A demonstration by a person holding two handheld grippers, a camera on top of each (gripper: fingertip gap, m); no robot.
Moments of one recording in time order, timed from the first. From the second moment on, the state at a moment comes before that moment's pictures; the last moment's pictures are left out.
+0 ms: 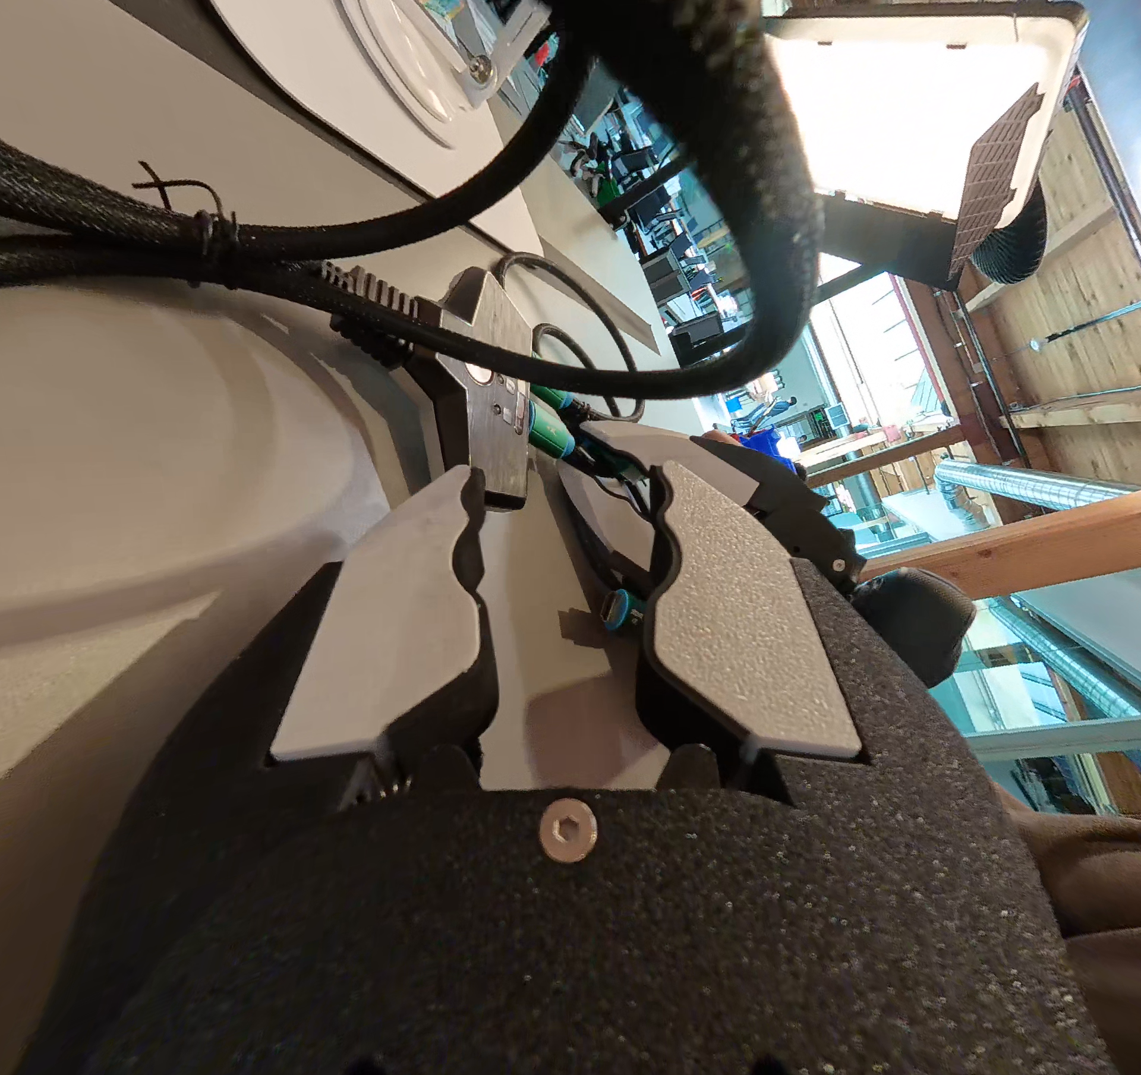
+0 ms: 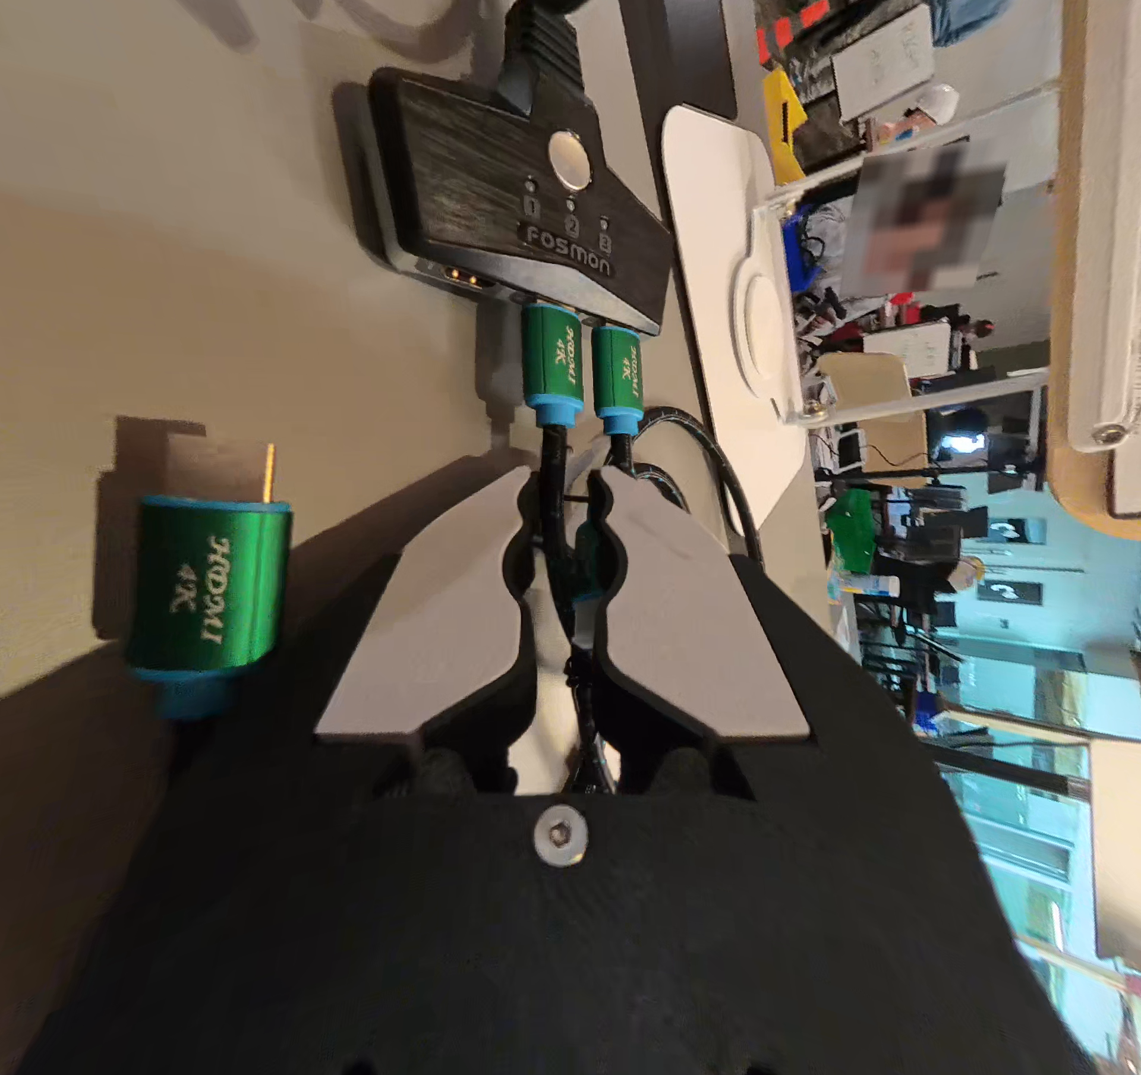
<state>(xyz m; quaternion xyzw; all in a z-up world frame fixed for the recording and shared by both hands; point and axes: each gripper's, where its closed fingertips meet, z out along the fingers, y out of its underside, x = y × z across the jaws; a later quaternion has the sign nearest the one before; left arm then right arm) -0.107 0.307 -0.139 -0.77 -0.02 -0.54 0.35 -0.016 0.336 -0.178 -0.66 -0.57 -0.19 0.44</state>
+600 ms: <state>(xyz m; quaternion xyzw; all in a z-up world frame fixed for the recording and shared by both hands) -0.110 0.318 -0.120 -0.67 -0.10 -0.66 0.32 -0.050 0.311 -0.120 -0.52 -0.59 -0.17 0.60</state>
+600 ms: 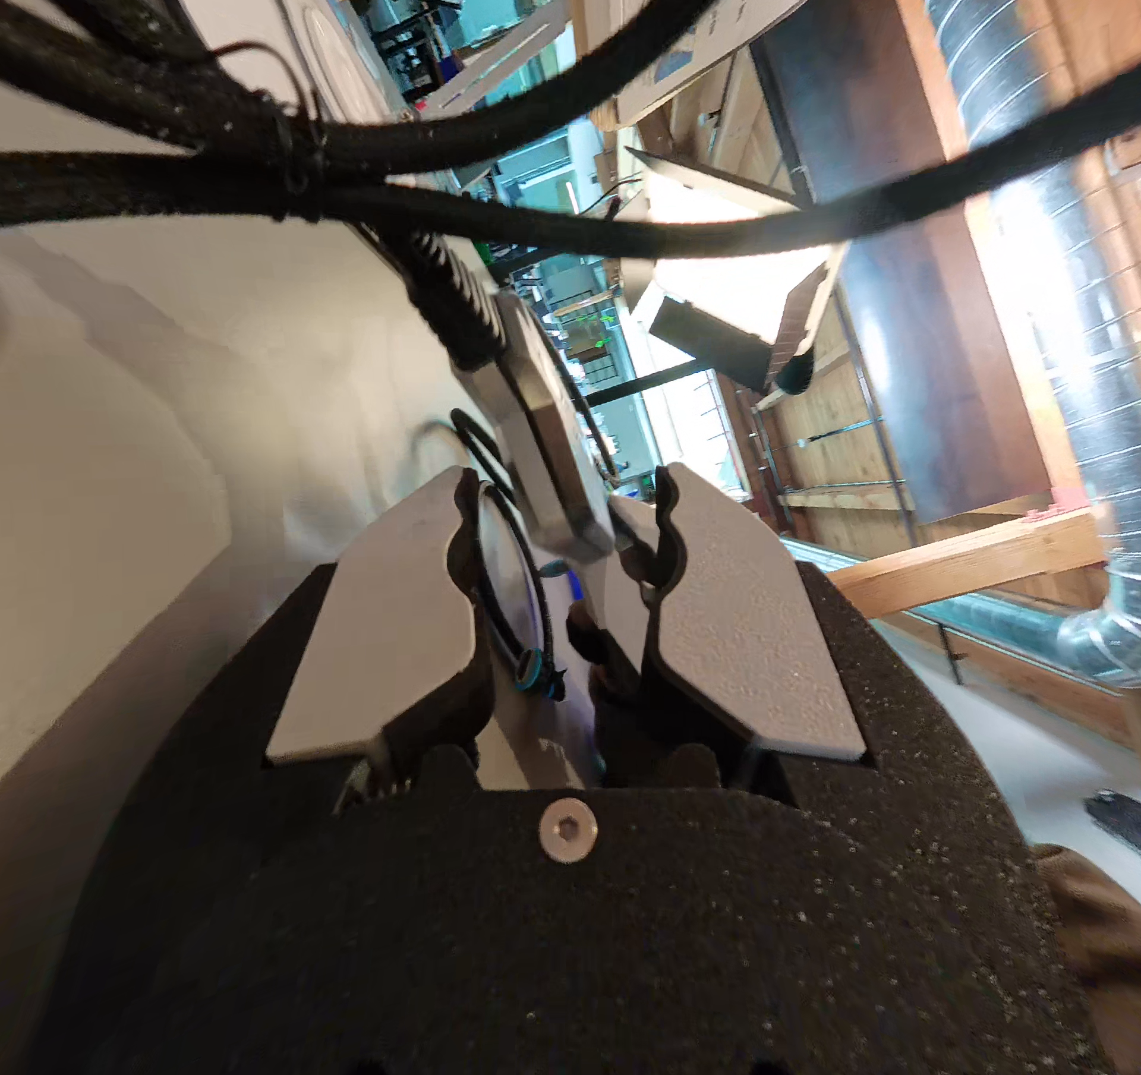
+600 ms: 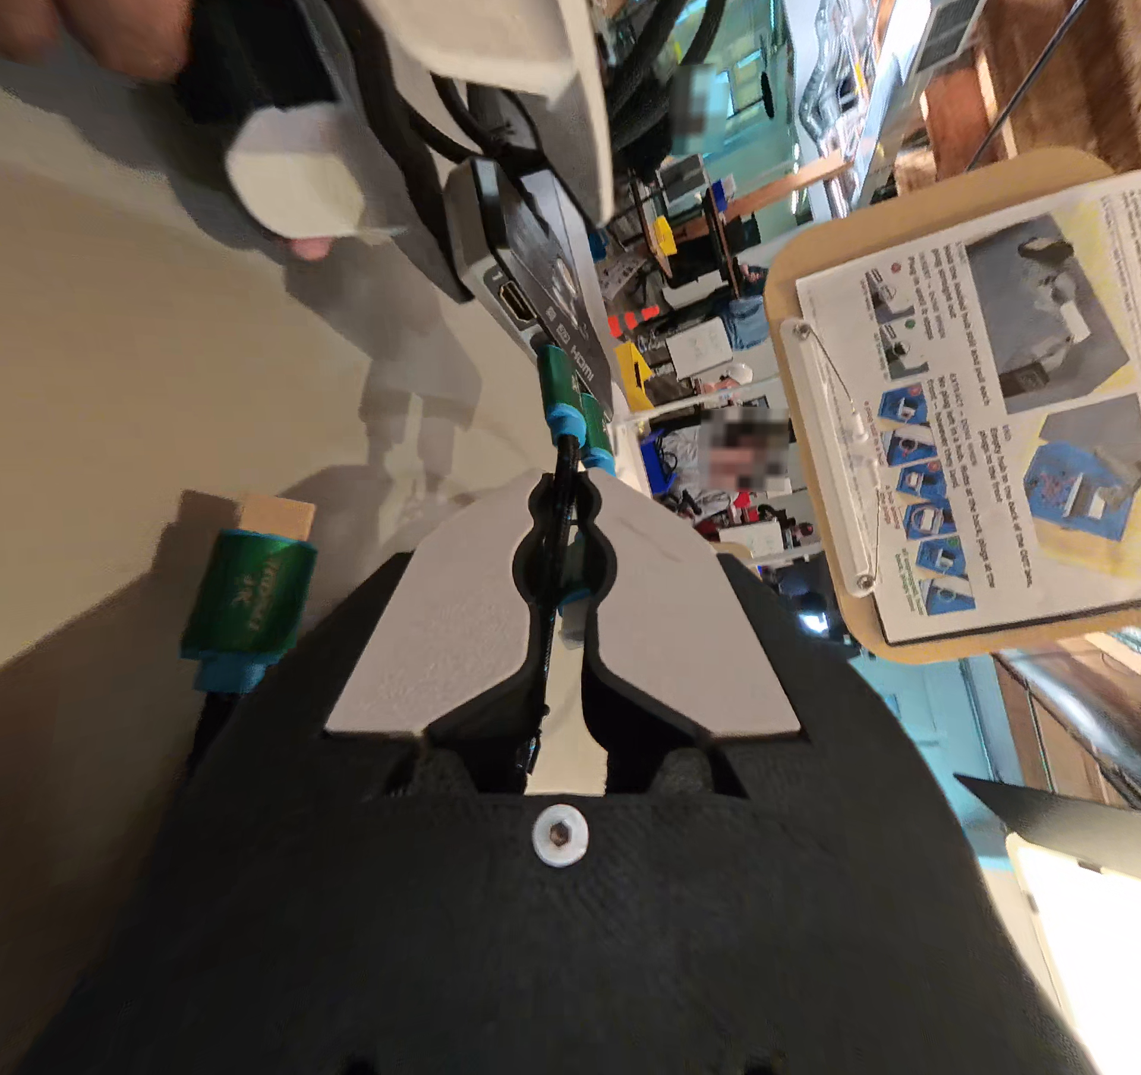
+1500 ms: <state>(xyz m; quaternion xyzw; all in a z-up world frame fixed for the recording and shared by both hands) -0.135 0.332 -0.119 -0.66 -0.17 -0.62 0.39 -0.047 0.274 -0.117 -0.57 -0.60 0.07 0.56</state>
